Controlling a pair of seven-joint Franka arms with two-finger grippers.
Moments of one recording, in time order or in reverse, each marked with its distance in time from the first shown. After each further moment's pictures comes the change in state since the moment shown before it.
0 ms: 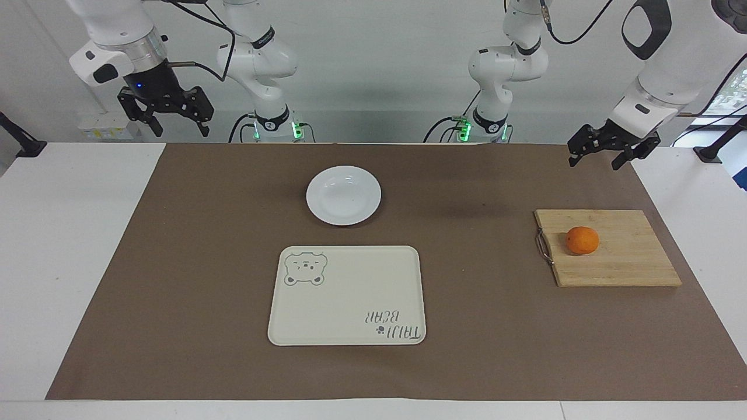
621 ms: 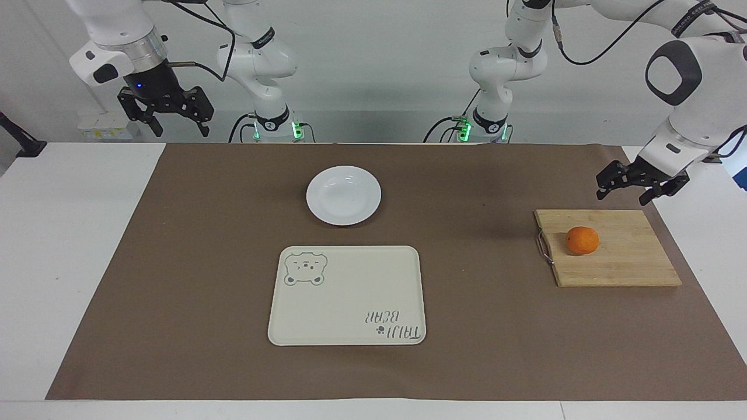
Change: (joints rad) left arm 0.067 0.105 0.001 -0.024 0.000 0.167 0.096; right arm 0.000 0.000 0.000 0.000 0.000 0.000 0.000
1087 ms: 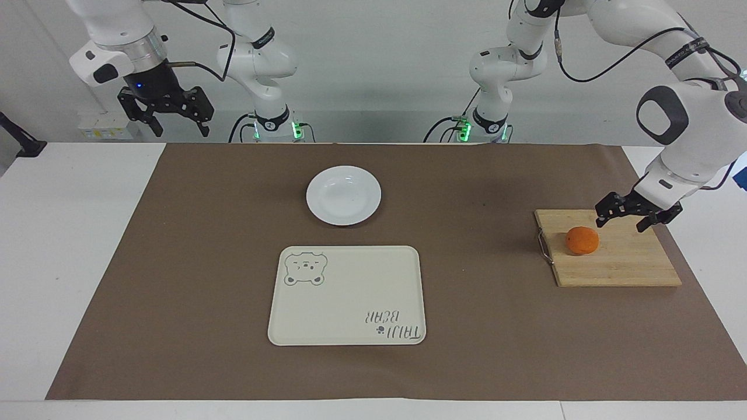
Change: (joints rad) left arm 0.022 0.065 0.000 -0.114 0.000 0.207 0.017; right arm 0.000 0.000 0.000 0.000 0.000 0.000 0.000
